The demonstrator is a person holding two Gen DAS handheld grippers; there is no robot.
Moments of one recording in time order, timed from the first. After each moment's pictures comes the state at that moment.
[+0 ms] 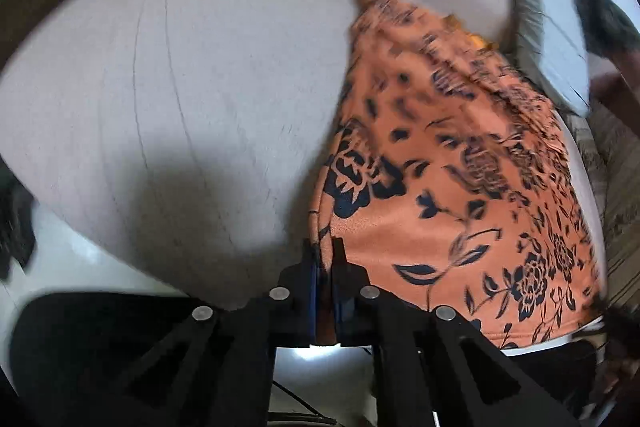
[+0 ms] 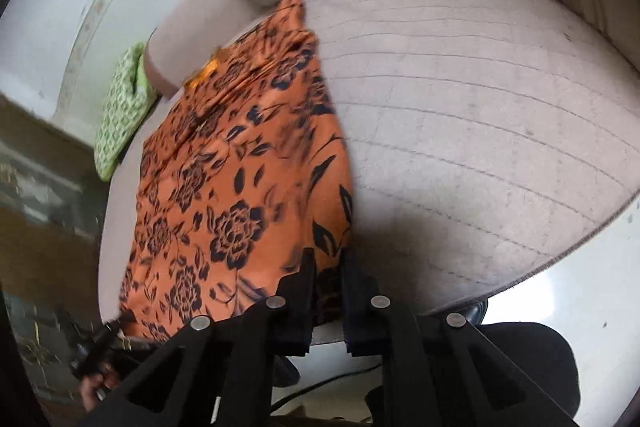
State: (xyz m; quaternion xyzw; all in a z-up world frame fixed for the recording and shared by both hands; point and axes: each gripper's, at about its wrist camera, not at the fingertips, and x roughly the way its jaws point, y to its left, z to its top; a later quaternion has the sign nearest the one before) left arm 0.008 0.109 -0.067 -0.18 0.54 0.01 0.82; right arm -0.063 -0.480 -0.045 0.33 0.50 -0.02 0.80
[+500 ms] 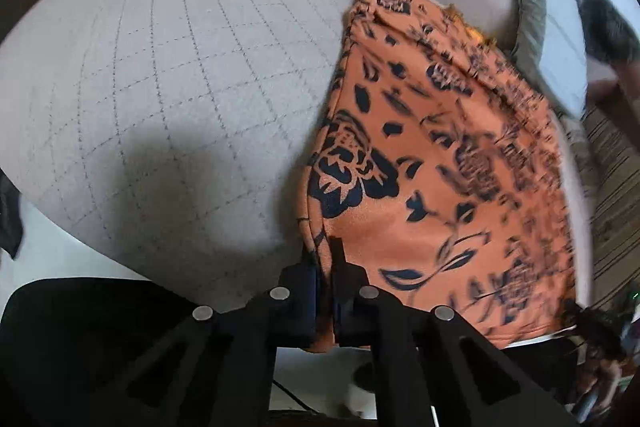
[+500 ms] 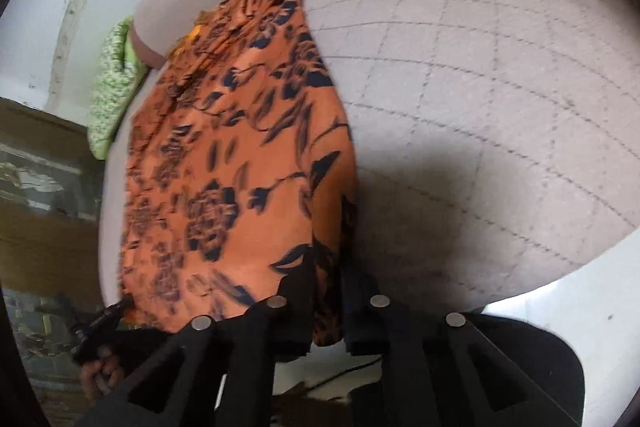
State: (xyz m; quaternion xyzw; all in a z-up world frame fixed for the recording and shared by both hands) left arm 0.021 0.106 -0.054 -0.19 0.55 -0.01 0.81; right arm -0.041 -0.476 -0.058 0.35 0.53 0.06 0.77
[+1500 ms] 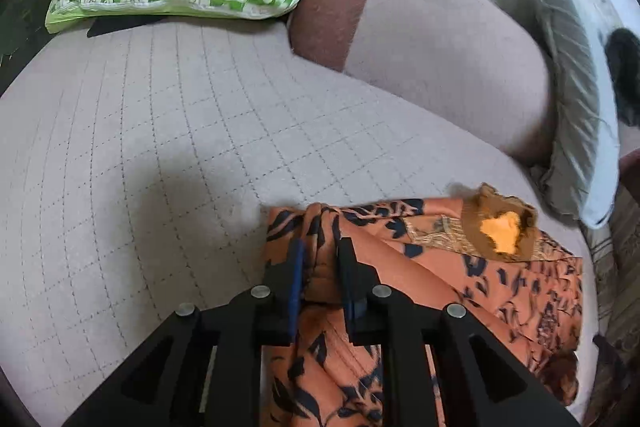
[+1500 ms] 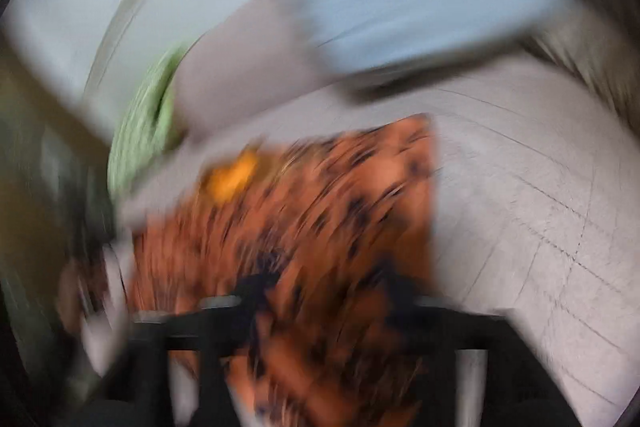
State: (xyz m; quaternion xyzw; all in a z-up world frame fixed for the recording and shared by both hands) left arm 0.400 0.069 -0.020 -0.14 0.48 -0.03 0.86; right arm 0.231 -0.424 0.009 0.11 0.41 0.14 0.89
